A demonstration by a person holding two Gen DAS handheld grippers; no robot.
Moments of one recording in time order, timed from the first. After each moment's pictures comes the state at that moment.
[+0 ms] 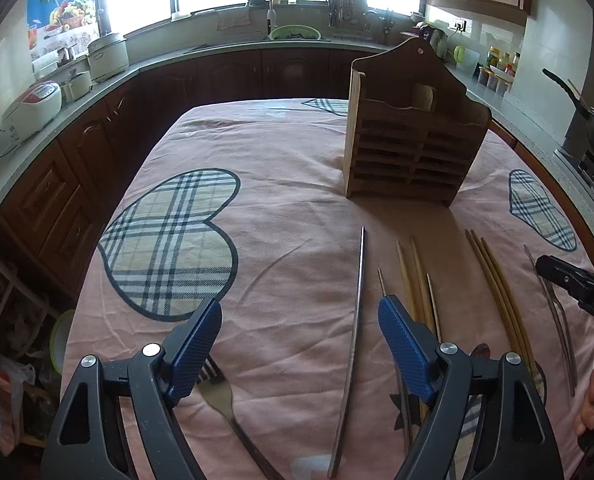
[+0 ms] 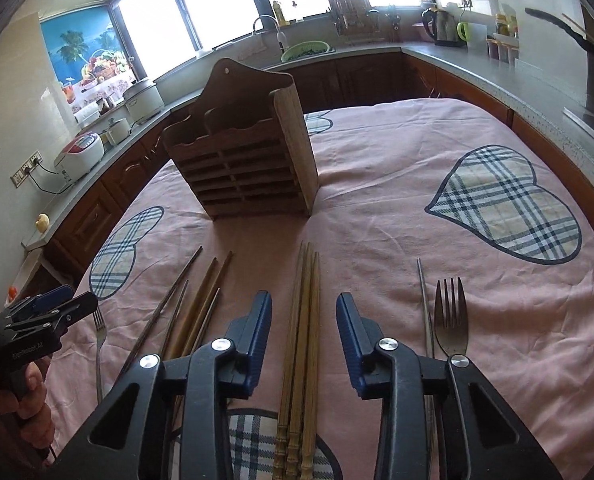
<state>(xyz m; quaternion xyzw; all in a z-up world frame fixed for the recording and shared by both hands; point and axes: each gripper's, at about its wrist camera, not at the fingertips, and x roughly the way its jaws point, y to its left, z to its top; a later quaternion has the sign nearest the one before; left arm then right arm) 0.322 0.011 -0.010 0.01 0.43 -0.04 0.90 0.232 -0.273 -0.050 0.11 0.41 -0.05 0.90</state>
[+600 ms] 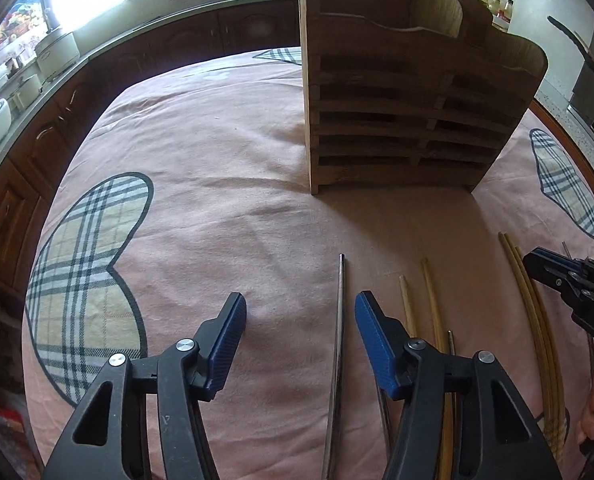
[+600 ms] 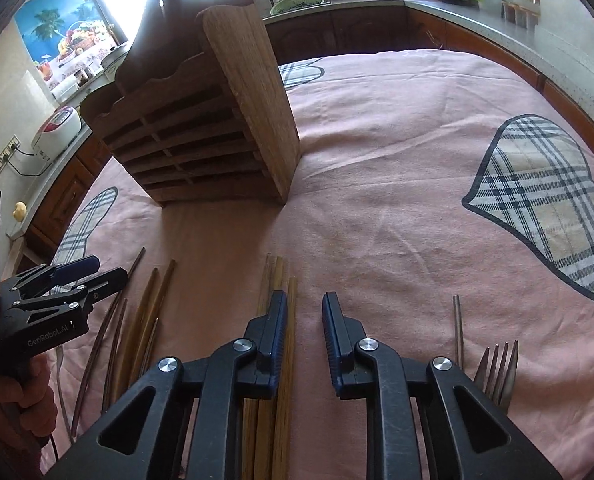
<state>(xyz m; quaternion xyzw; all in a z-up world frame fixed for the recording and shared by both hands) 0.433 -0.034 -0.064 0.06 0.50 -0.08 0.86 0.301 -0.294 -0.094 0.10 0.49 -0.05 0.87</state>
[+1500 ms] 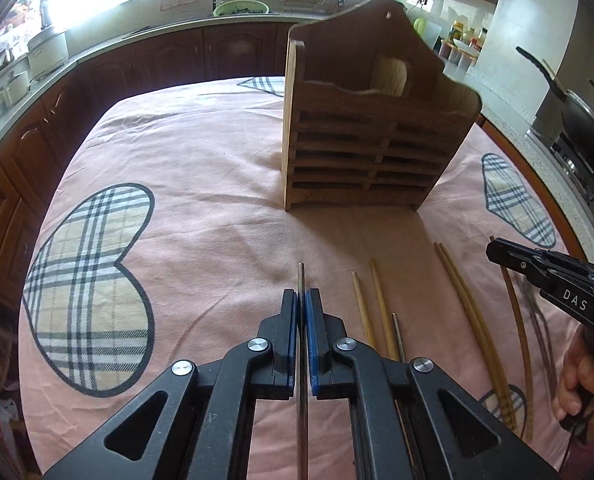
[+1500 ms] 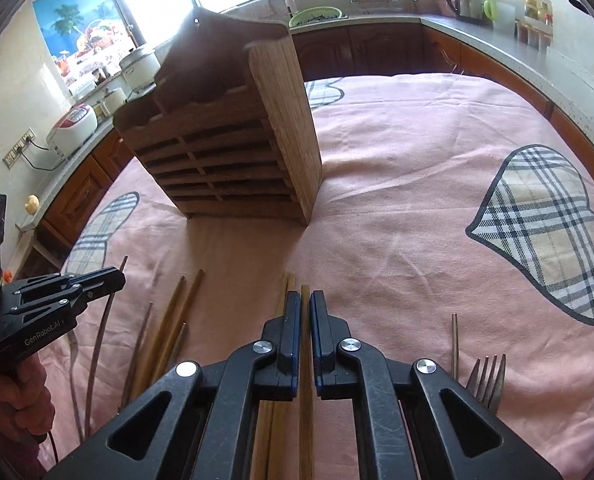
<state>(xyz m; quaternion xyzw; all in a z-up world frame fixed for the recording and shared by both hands) 0.397 -0.007 -0.024 0.01 0.47 -0.14 0.87 0.293 -0.290 -0.065 0.10 0.46 -0.02 0.88</state>
